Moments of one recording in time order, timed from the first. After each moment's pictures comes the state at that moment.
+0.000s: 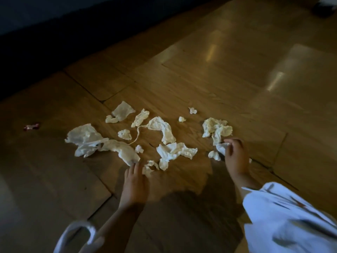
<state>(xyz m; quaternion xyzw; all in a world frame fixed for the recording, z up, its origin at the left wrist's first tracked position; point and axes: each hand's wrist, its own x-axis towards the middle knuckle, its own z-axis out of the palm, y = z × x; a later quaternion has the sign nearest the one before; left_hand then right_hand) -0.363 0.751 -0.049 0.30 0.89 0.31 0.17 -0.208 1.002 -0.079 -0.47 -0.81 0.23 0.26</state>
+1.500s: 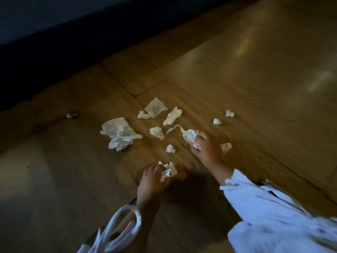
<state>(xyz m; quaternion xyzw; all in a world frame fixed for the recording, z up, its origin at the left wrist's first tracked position) -0.406 0.732 -0.070 0.28 0.90 0.24 0.21 -0.359 0.936 -0.101 -0.25 -0.95 0.16 0.13</state>
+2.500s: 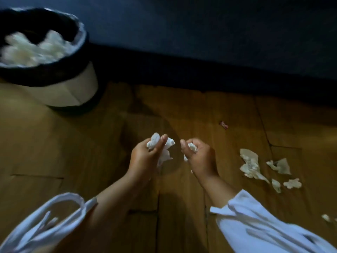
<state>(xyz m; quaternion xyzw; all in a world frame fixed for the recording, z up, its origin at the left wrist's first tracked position) -0.502 0.306 0.174 -0.15 0.71 0.68 0.06 -0.518 0.460 0.149 -0.03 -0.88 0.46 0.00</state>
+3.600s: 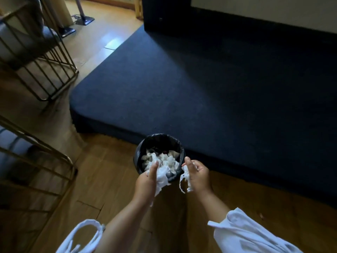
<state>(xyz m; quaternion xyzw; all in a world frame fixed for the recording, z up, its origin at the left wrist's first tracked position) -0.608 -0.030 0.590 -0.35 0.67 0.66 0.00 -0.678 0.101 0.570 -0.08 -0.74 0.65 -0.13</state>
